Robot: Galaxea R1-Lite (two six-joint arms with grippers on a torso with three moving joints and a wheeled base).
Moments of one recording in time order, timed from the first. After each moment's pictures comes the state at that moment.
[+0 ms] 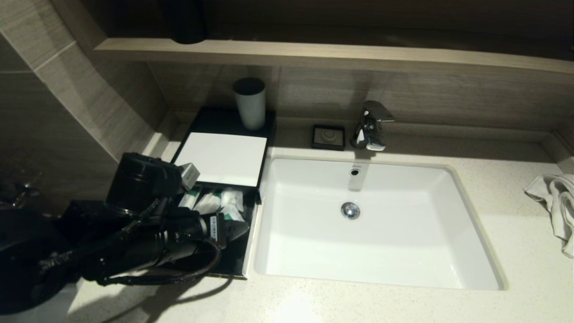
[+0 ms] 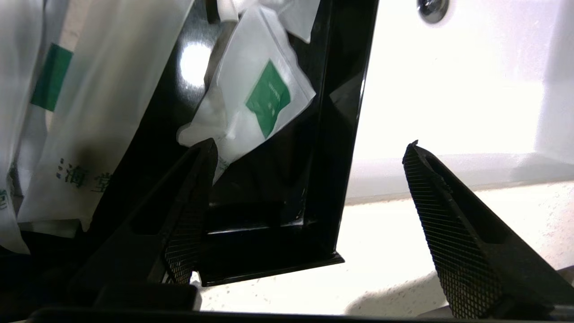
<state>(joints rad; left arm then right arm) -0.56 1.54 -0.78 -0.18 0.02 -0.48 0.00 0.00 0.00 0.00 -0.01 0.04</state>
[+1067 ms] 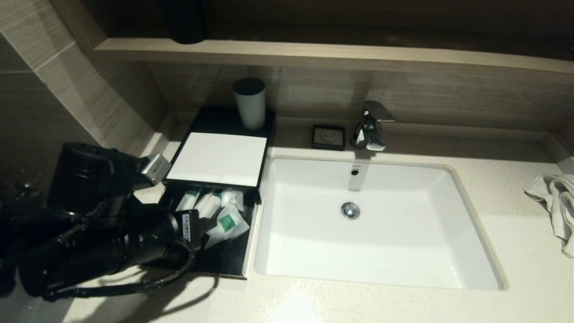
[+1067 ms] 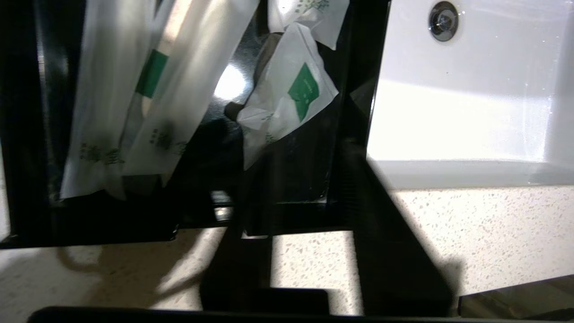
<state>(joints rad) -0.55 1.39 -0.77 -0.07 0.10 -0.45 0.00 0.00 0.00 0.00 -0.01 0.04</state>
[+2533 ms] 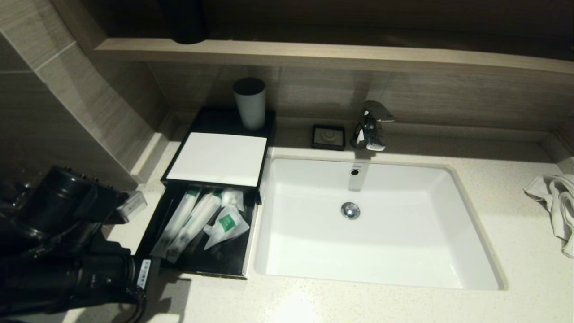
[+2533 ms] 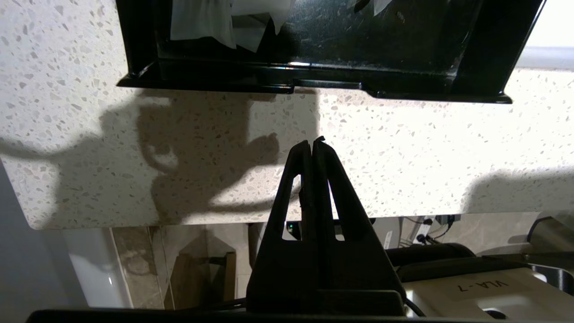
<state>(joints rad) -0.48 1.32 -0.79 0.36 0.10 -0.35 0.00 0.00 0.00 0.00 -0.01 0.04</state>
